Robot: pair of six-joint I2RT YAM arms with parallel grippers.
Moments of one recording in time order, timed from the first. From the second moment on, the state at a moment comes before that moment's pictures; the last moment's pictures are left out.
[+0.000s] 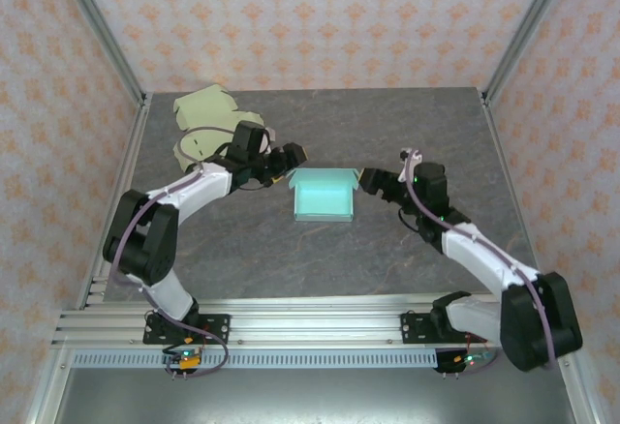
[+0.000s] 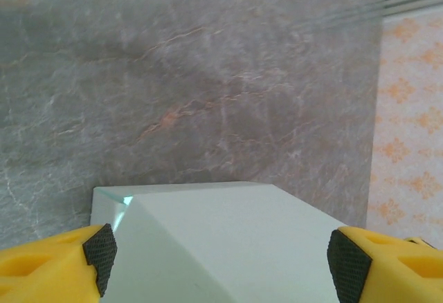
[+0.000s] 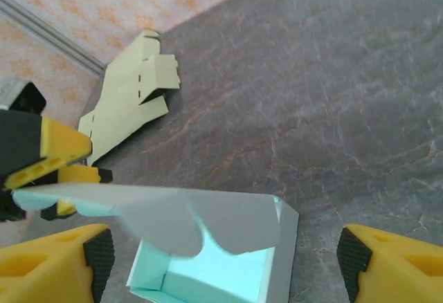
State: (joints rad) left arm -0.33 1.70 1.11 -0.18 0.42 -0.91; right arm 0.28 1.19 0.59 0.15 -0.33 0.59
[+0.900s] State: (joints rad) left arm -0.34 1.74 1.07 -0.14 0.55 -1.22; right arm 0.30 1.48 0.84 0.00 -0.62 1.18
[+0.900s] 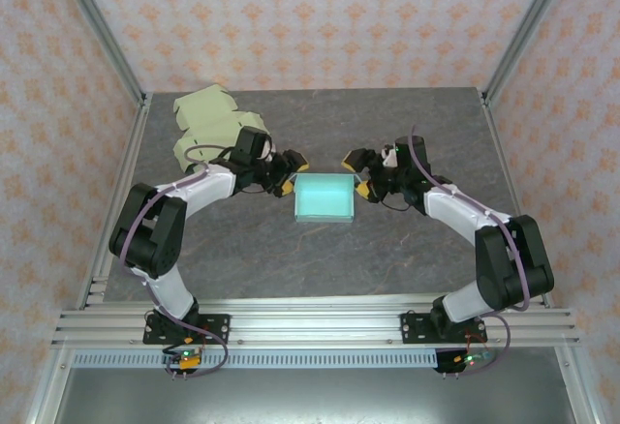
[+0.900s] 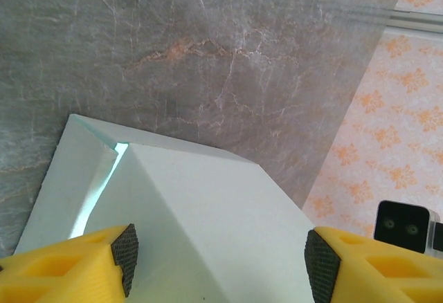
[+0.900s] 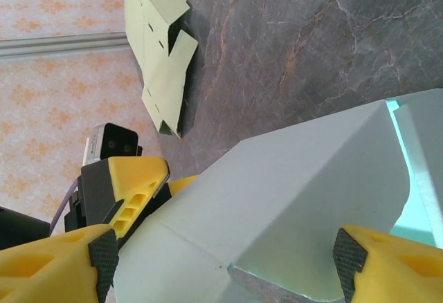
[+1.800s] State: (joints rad) left arm -0.45 1.78 1.03 -0.15 0.43 -0.93; right arm 0.32 1.54 0.84 -0.27 -0.52 0.95
